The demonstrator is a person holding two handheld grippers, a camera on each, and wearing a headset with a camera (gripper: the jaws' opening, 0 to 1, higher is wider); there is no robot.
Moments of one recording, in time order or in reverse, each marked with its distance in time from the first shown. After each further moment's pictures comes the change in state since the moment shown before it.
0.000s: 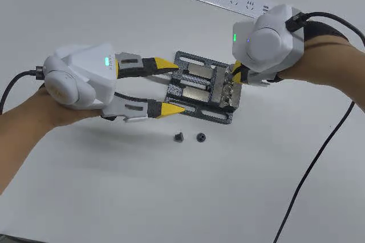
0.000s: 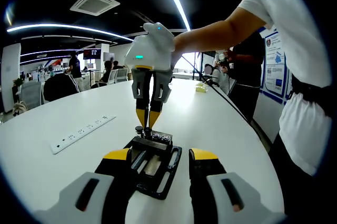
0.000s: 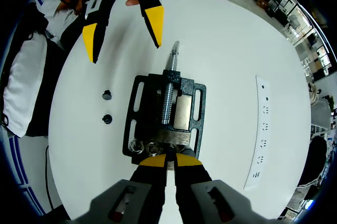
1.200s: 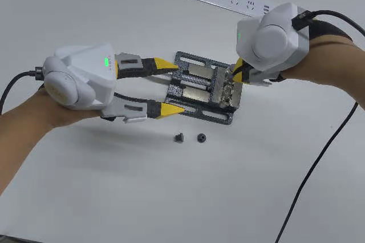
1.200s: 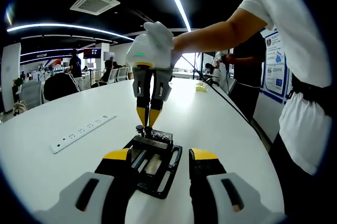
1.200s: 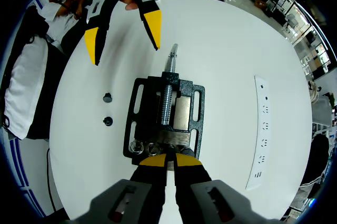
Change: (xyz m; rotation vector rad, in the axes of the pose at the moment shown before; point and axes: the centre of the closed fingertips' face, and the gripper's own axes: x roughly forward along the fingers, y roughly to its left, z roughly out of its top) left arm 0.000 0.001 -0.001 -0.002 0.005 0.001; right arm -0.001 0.000 0.000 0.016 -0.036 0.007
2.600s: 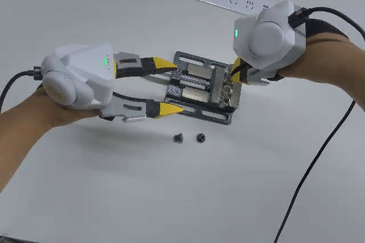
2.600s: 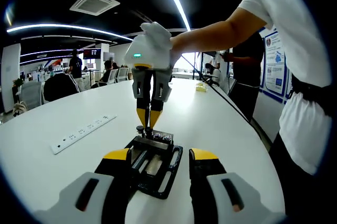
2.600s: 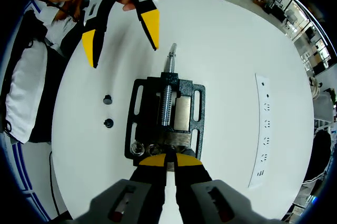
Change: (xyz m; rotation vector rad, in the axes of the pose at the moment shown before) left arm 0.000 0.001 0.001 0.005 -0.003 -0.002; right arm 0.001 0.000 0.002 0.029 0.009 0.014
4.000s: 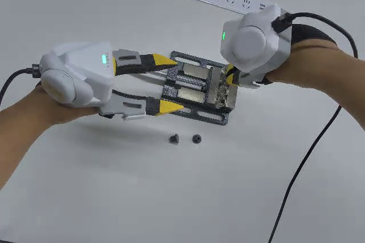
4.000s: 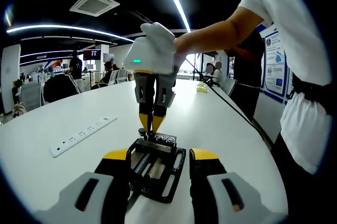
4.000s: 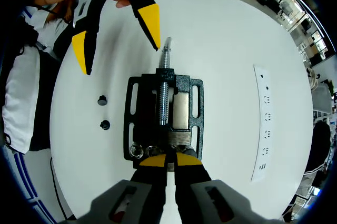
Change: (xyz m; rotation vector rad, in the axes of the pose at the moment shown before) left arm 0.009 0.006 0.001 0.003 -0.007 -0.002; right arm 0.005 0.001 -0.002 0.053 0.053 -0.025
